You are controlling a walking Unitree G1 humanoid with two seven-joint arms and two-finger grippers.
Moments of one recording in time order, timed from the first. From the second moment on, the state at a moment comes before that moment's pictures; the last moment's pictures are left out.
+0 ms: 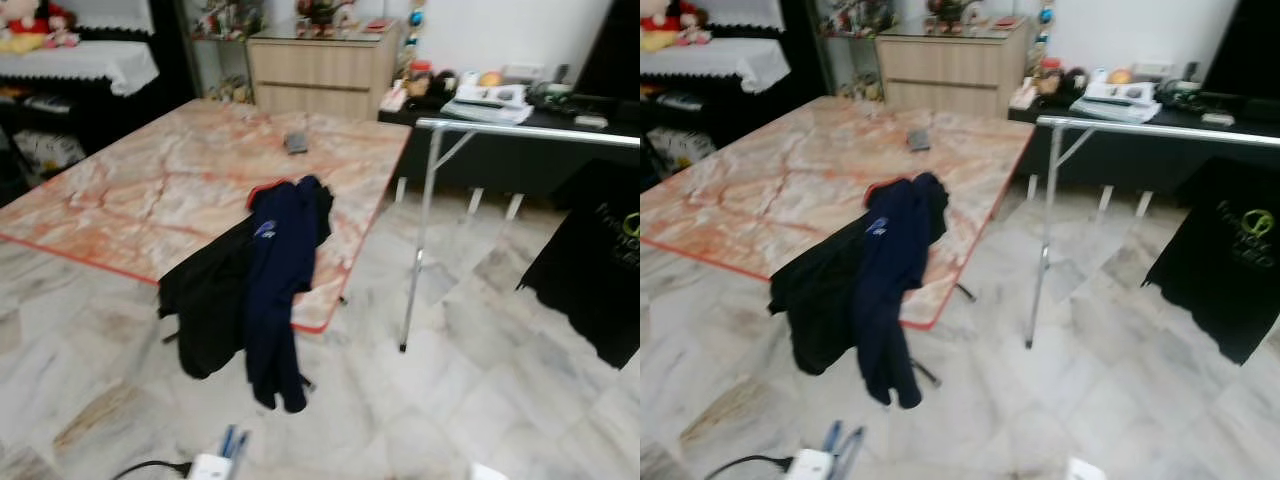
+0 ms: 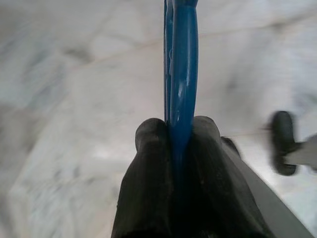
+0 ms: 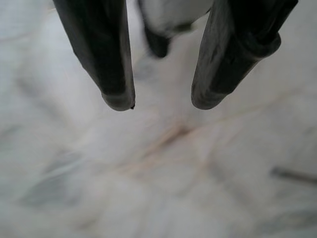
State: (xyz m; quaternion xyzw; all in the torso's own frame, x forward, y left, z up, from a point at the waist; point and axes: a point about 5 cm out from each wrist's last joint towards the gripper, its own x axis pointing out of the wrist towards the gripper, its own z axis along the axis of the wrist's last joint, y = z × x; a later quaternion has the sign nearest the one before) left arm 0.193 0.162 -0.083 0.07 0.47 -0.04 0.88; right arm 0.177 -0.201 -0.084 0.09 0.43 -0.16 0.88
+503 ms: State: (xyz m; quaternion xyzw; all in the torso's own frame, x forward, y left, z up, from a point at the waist) left arm 0.197 0.168 -0.080 0.08 0.47 -0.03 0.88; right arm 0.181 -0.198 -0.083 0.10 0.42 -0.16 0.89
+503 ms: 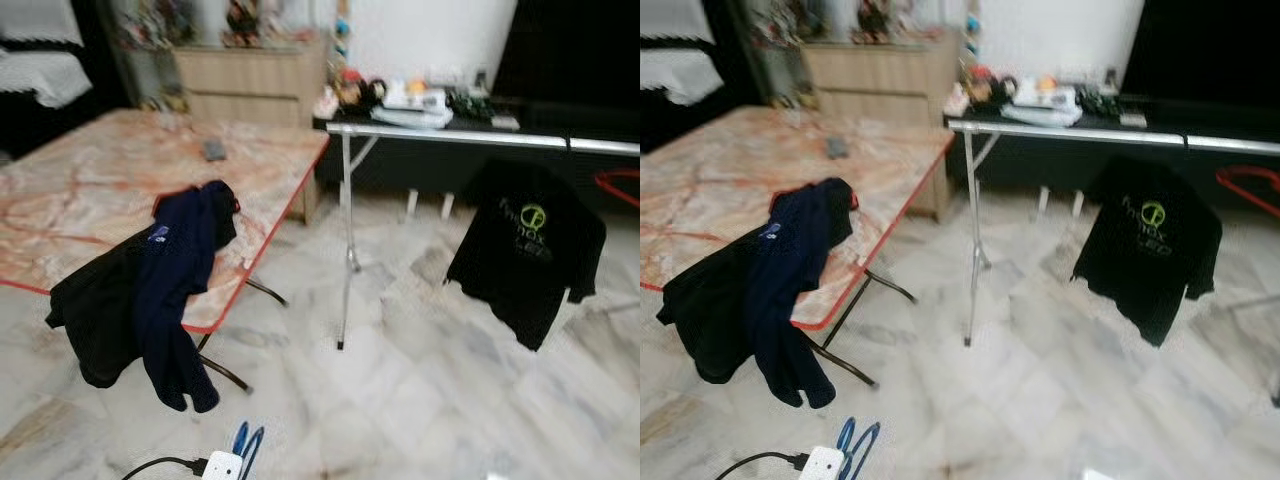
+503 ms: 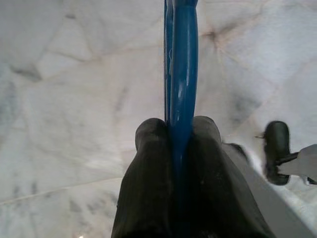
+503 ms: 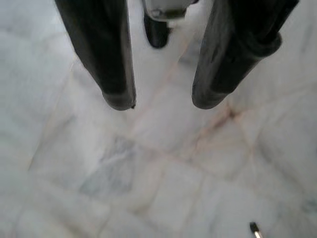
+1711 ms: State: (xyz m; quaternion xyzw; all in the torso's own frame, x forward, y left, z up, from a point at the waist) left arm 0.200 0.173 -0.078 0.17 0.45 -0.04 0.88; right arm 0.224 -0.184 -0.060 0.05 0.37 -0.05 0.93
